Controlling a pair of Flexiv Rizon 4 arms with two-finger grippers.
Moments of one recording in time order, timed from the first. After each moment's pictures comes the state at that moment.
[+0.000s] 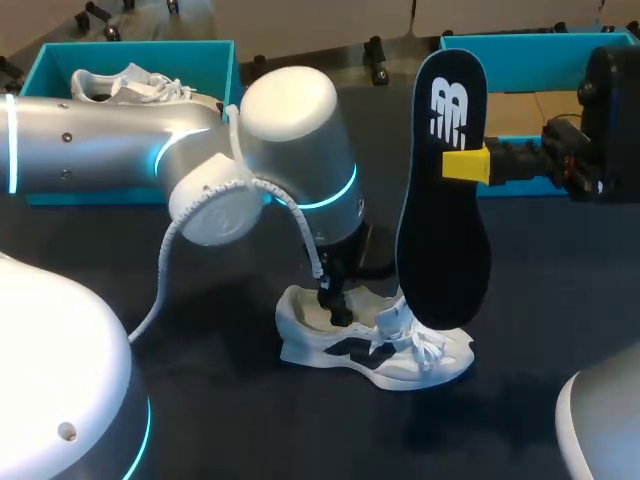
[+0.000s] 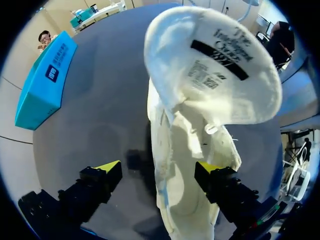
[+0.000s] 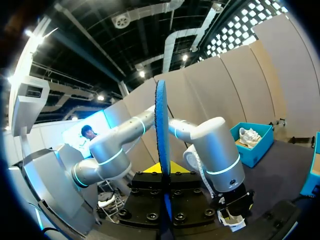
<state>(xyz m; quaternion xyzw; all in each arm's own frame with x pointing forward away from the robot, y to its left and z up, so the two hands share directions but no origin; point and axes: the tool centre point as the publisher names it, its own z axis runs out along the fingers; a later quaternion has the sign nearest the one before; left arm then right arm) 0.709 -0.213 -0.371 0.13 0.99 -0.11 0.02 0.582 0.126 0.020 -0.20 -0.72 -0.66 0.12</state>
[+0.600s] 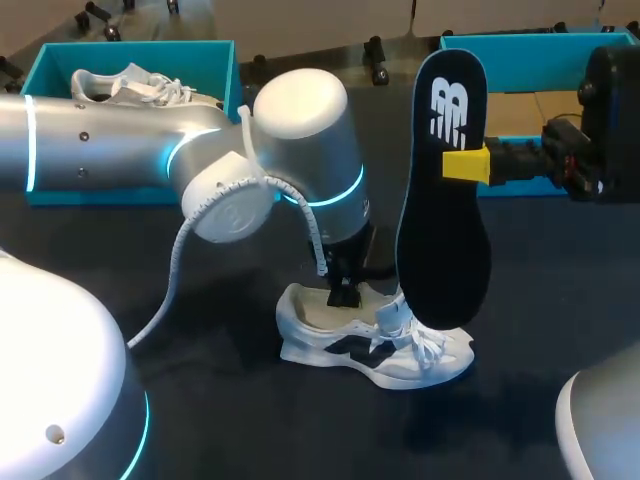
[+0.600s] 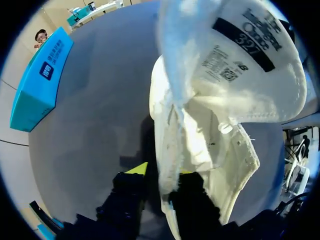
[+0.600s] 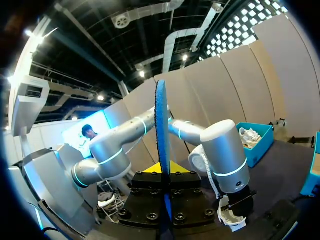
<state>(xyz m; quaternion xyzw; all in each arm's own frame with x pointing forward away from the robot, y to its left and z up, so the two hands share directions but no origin) 0.716 -0.217 -0.384 0.15 0.98 -0.10 0.01 0.582 0.126 0.020 -0.20 -0.72 -0.66 0.12</state>
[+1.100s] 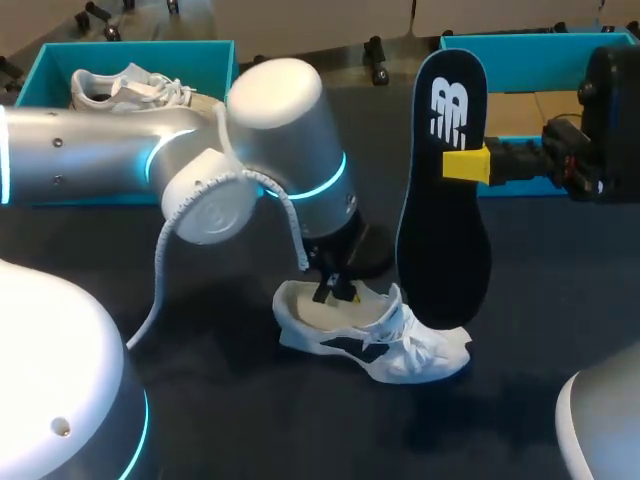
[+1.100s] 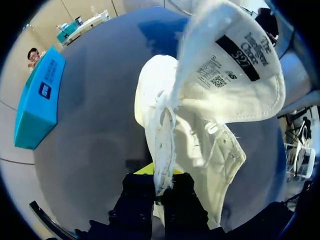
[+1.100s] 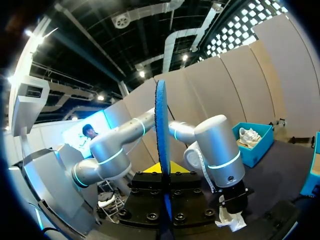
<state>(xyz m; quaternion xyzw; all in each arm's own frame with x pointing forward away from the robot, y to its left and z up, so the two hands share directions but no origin) 0.708 -0.210 -0.362 0.22 0.97 -0.13 0.01 0.582 0.126 0.020 -0.20 -0.72 -0.66 0.12</state>
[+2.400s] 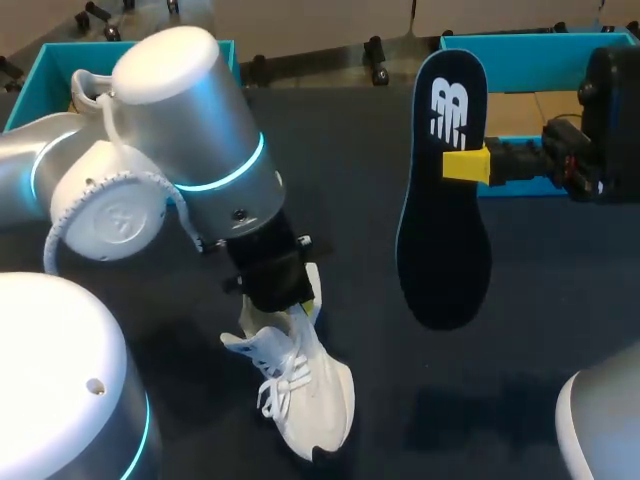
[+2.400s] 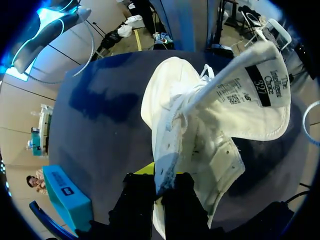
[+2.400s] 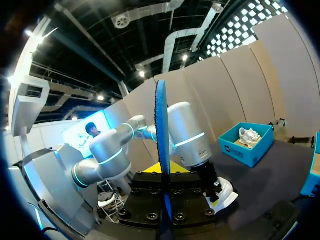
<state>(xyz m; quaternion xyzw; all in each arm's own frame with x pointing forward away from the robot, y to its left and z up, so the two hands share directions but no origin) 0.651 -0.146 -0.293 0.61 0.78 -0.15 0.06 0.582 0.126 0.020 -0.20 -0.72 -0.66 0.12</state>
